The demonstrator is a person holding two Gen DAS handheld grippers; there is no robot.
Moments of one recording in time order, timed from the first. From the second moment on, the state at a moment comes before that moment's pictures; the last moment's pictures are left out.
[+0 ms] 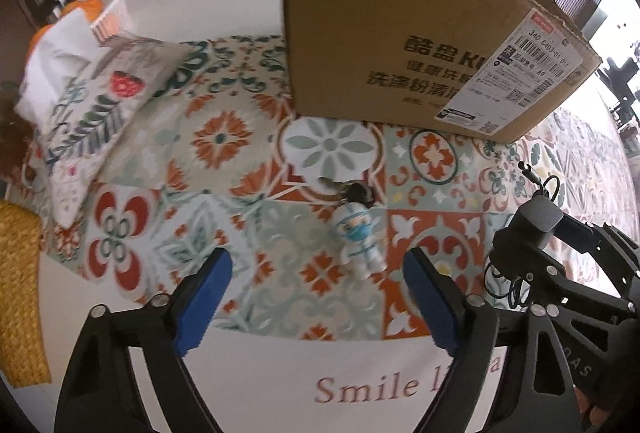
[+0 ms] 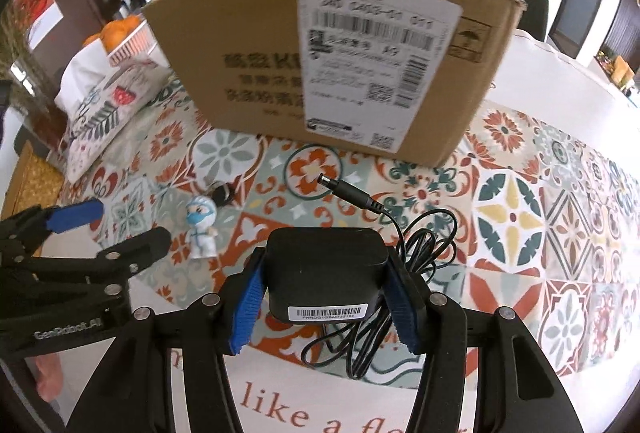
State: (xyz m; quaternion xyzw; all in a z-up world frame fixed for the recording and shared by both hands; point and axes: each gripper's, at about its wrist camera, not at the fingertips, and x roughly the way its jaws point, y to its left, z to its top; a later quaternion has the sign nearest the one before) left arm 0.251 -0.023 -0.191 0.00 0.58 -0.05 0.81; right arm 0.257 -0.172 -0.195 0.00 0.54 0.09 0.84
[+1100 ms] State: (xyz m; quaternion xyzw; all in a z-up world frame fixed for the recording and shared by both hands) left arm 0.300 -0.039 -0.237 -0.04 0.64 -0.07 0.77; right arm 0.283 -0.177 -0.208 0.02 0.55 0.08 0.83
